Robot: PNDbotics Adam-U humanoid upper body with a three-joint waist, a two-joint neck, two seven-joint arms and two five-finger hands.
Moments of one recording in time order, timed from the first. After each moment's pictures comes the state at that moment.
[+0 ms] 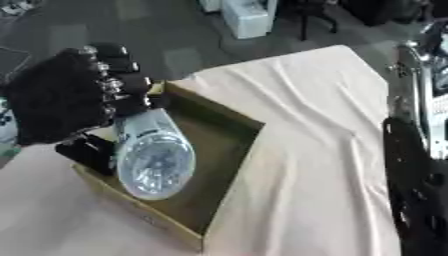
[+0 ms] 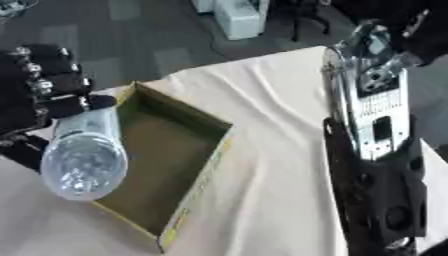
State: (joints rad) left arm -0.92 0.71 -0.53 -1.59 -1.29 -0.56 0.68; right arm -0.83 -0.24 -0.08 -1.99 0.06 -0.63 -0.62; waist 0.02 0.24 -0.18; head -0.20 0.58
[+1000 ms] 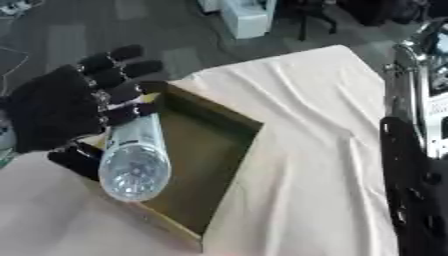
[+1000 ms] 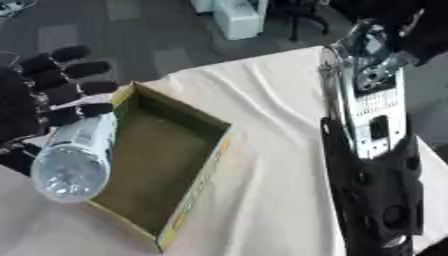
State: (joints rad) left arm -0.90 0.71 -0.51 -1.49 -1.36 -0.53 0.65; right arm -0.83 -0.24 -0.08 -1.99 0.06 -0.63 -0.62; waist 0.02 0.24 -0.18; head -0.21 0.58
